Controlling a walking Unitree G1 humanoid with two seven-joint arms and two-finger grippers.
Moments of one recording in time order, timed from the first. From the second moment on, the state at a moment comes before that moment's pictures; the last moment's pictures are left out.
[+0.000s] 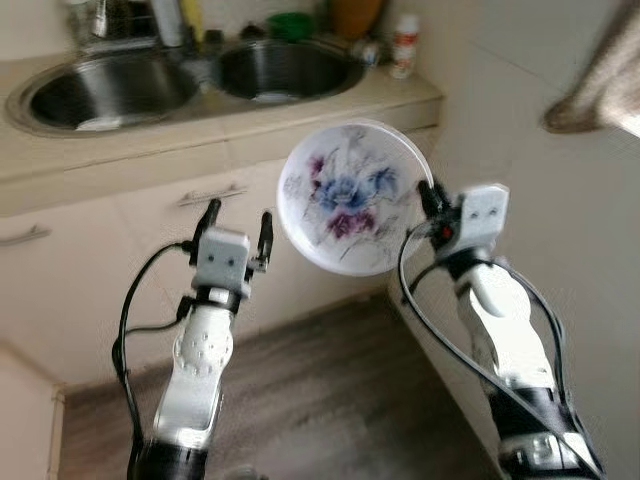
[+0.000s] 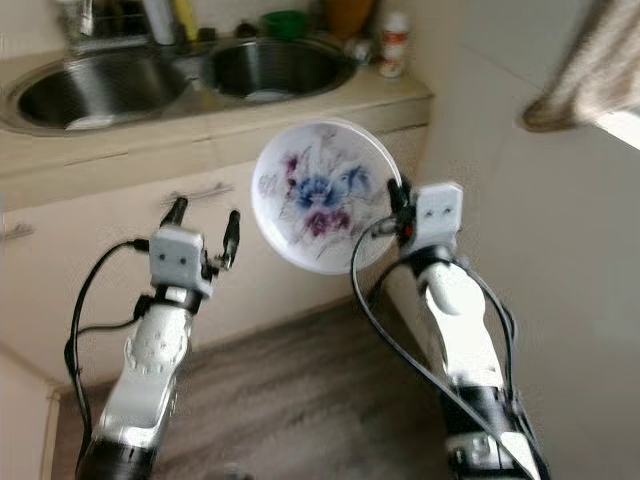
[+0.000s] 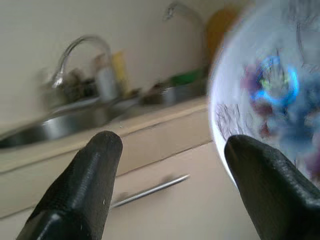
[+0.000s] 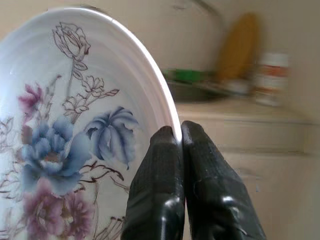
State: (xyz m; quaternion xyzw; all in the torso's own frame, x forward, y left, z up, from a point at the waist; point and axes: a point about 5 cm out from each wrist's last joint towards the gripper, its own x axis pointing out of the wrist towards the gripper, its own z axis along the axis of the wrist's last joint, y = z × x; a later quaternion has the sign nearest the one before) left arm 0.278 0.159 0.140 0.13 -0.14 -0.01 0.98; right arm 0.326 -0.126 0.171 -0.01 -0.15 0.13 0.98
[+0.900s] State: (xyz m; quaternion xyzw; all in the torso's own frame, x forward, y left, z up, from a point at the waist) left arm 0.282 0.138 0.149 0.11 -0.17 -0.04 0.98; right arm 0.342 -0.145 0.220 -0.06 -0.25 0.09 0.96
